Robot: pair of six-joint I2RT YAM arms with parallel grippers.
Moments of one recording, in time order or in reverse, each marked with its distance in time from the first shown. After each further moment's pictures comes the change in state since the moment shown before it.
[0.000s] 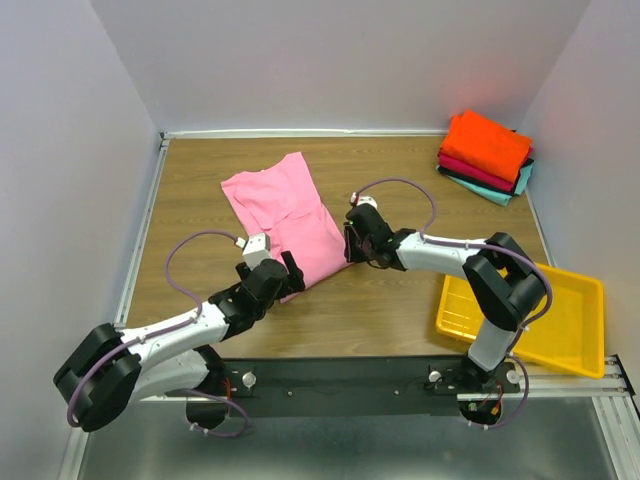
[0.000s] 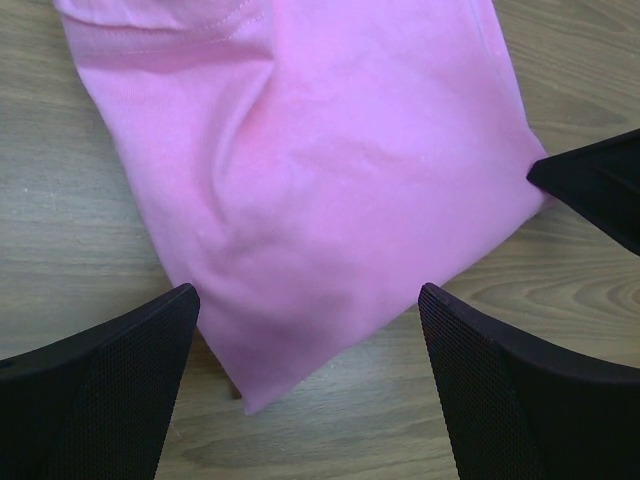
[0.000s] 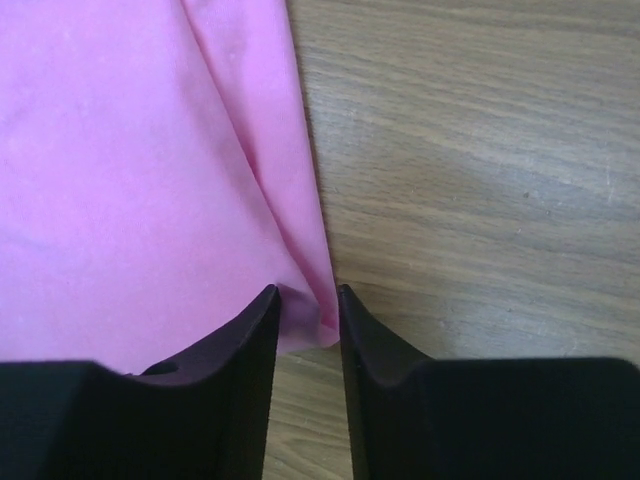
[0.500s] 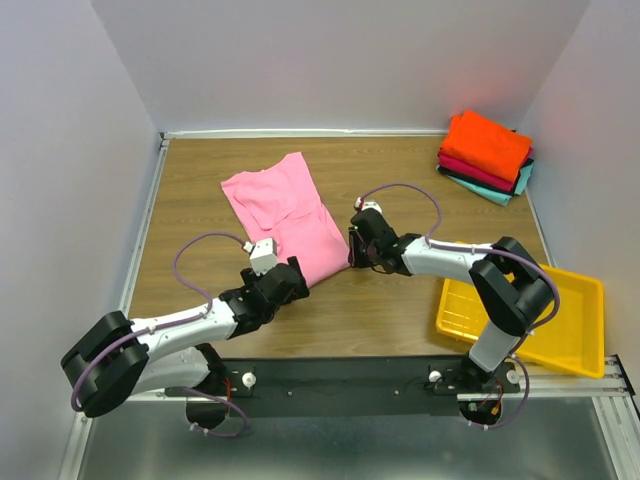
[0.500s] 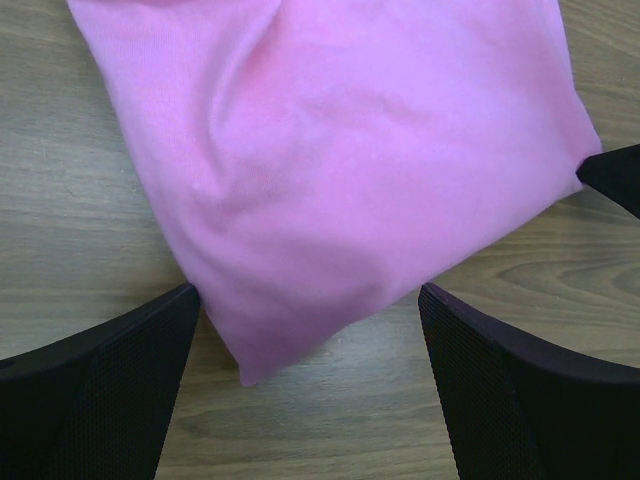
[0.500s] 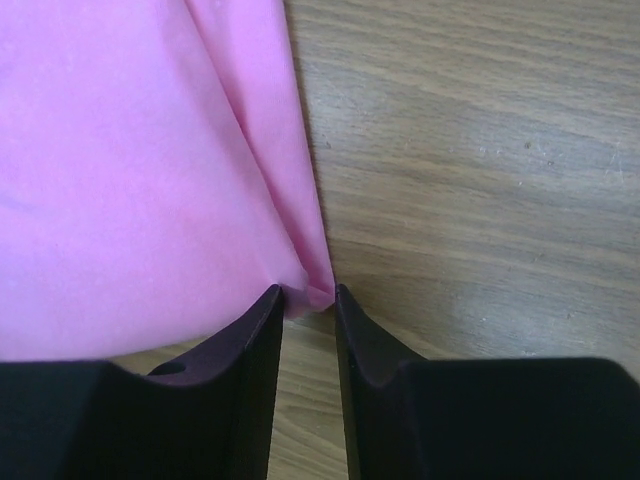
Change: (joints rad) left arm -0.086 0.078 0.046 -0.105 -0.070 -0.092; right arm 0.000 -0.048 -0.064 0.008 -0.024 0.026
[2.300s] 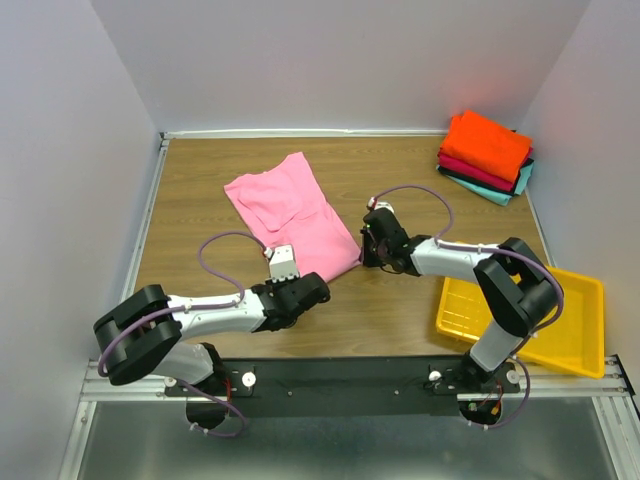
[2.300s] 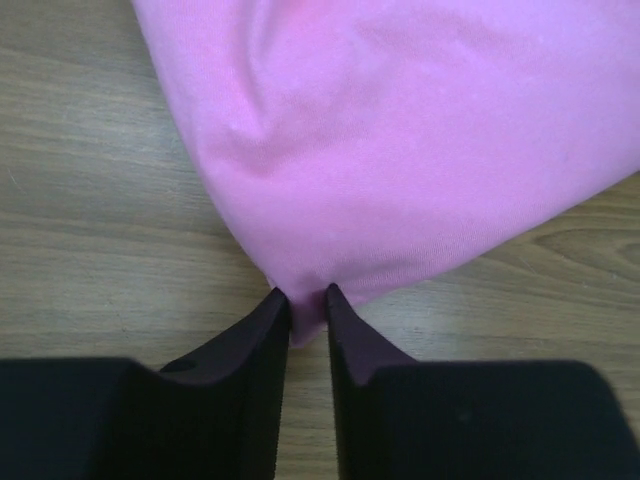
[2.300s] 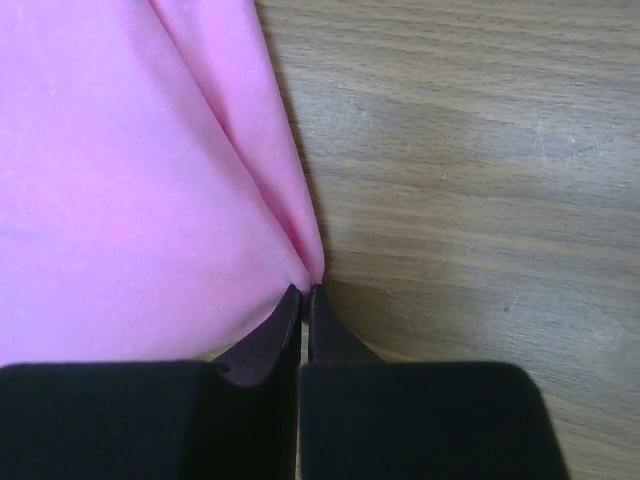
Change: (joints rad) left arm -0.161 0.229 0.162 -0.229 -0.114 -0.196; right arm -0.075 -0.023 -0.073 0.051 -0.033 0.011
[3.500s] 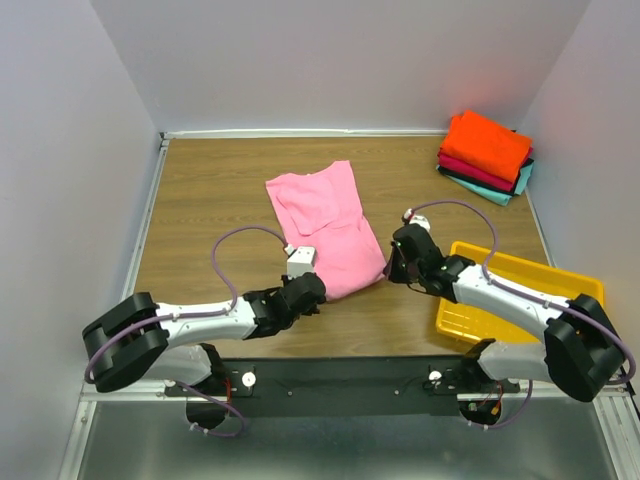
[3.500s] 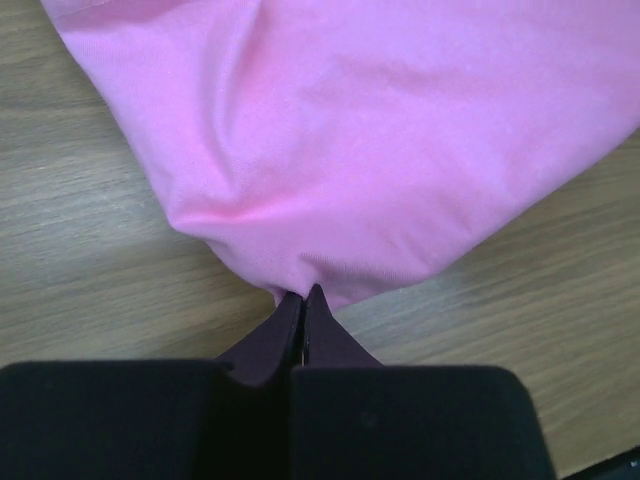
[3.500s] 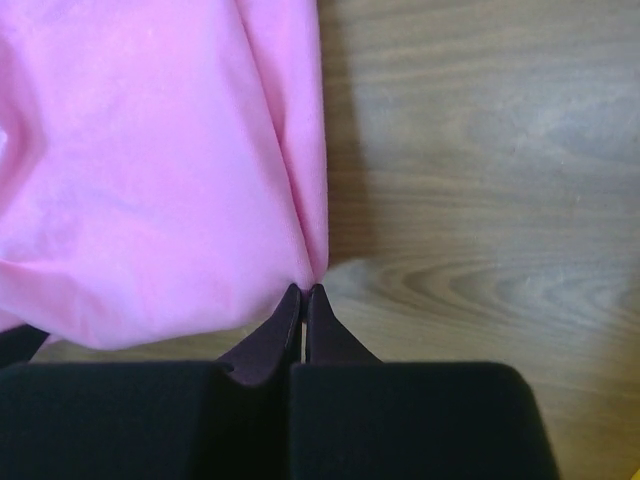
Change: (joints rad) left arm -0.026 -0.066 -0.063 0.277 0.163 0.333; right arm 0.002 -0.422 -0.192 -0.203 0.064 0.136
